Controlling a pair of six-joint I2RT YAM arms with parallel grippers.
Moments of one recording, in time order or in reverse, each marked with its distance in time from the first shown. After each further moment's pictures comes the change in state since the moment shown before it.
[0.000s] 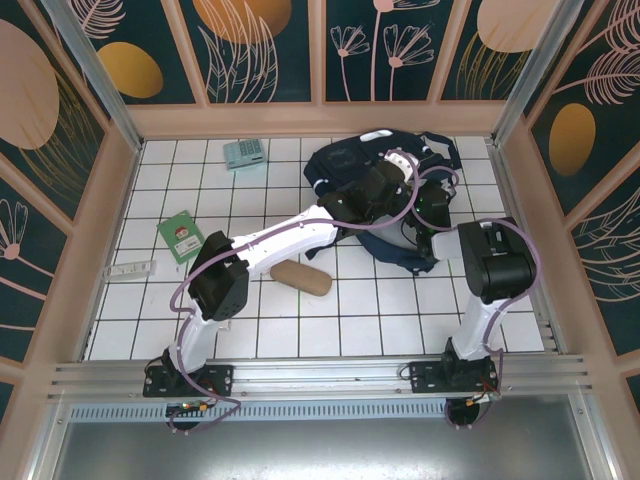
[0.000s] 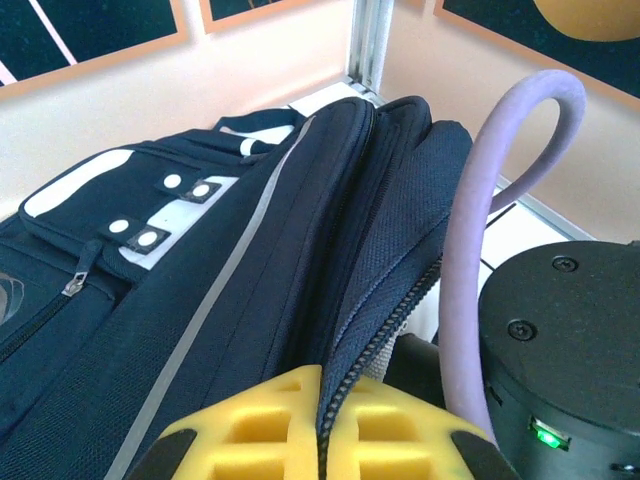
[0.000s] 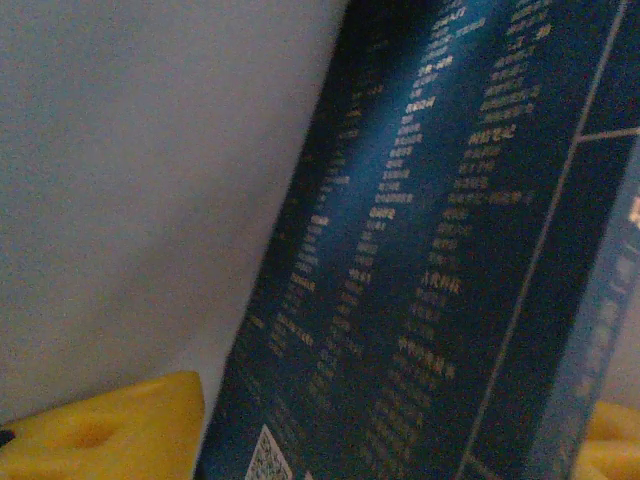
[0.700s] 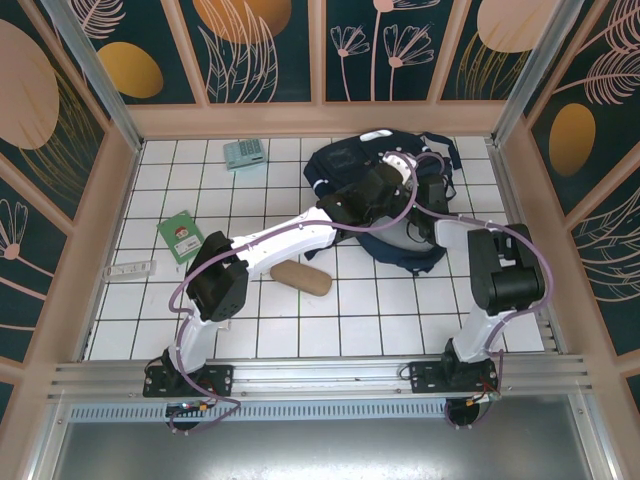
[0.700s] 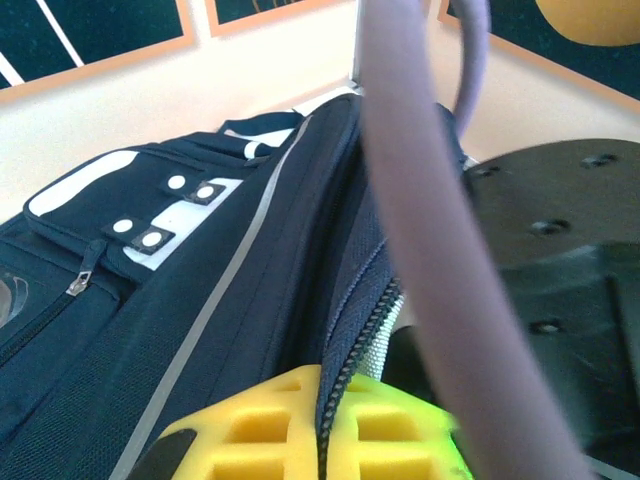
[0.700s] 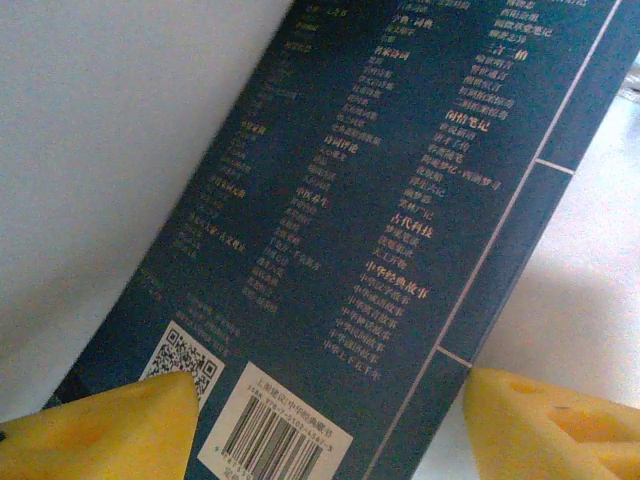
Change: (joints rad) left arm 0.000 -0.013 -0.044 0.044 -0.007 0.000; right arm 0.013 -0.068 0.167 -0.514 0.026 -0.365
